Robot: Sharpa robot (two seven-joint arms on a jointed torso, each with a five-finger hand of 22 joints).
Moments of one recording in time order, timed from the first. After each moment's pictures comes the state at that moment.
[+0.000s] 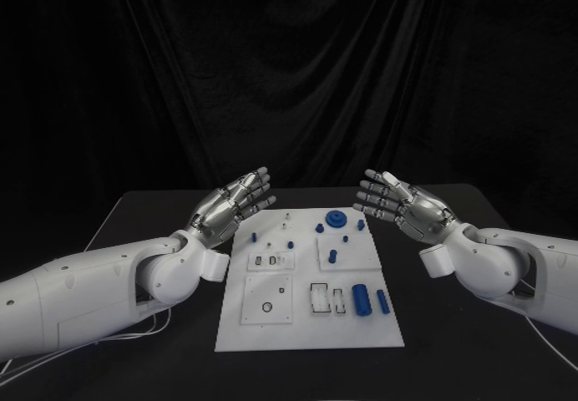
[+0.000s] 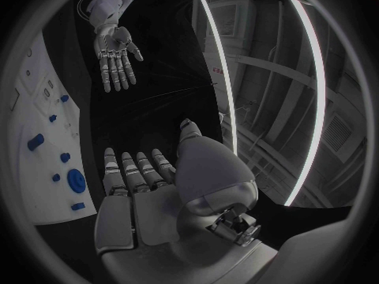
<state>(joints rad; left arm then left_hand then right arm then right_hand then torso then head) 1.19 -0.85 -0.21 1.50 0.12 0.08 0.67 1.38 0.28 -0.16 0.28 0.46 0.30 0.09 0.06 0.04 0.12 0.17 0.18 0.04 0.05 0.18 0.08 0.02 0.17 0.08 0.29 0.06 0.04 1.25 -0.98 -0.25 1.55 0.14 0.09 0.52 1.31 0.22 -0.27 0.21 0.41 0.22 0.05 0.07 0.05 0.09 0.15 0.27 0.05 0.18 0.21 0.19 0.05 0.16 0.27 0.29 0.13 0.06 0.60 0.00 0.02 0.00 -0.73</state>
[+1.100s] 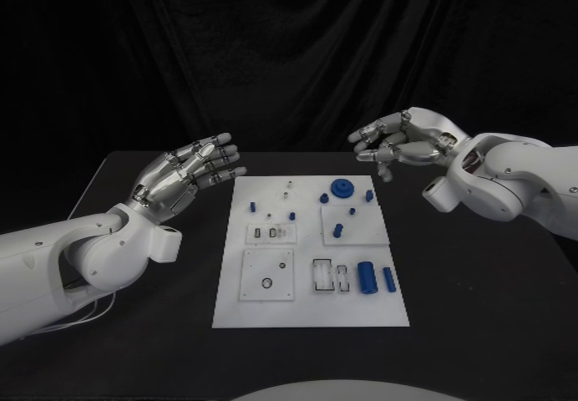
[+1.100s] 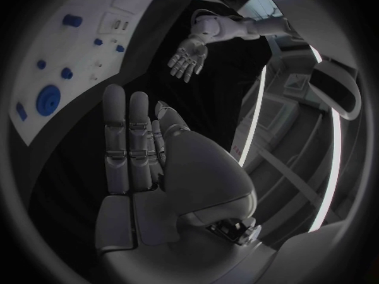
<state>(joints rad) 1.28 -1.07 -0.19 1.68 0.03 0.04 0.68 1.43 0.24 0.03 0.16 0.55 0.51 0.12 0.11 0.06 0.32 0.27 0.41 0.06 0.26 0.24 0.30 0.05 0.13 0.38 0.29 0.25 0.12 1.51 -0.97 -0.25 1.56 -0.62 -0.18 0.31 1.56 0.13 -0.10 0.02 0.30 0.76 0.12 0.17 0.18 0.68 0.11 0.71 0.06 1.20 0.01 0.93 0.35 0.16 1.24 0.11 1.02 0.65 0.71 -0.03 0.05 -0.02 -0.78</state>
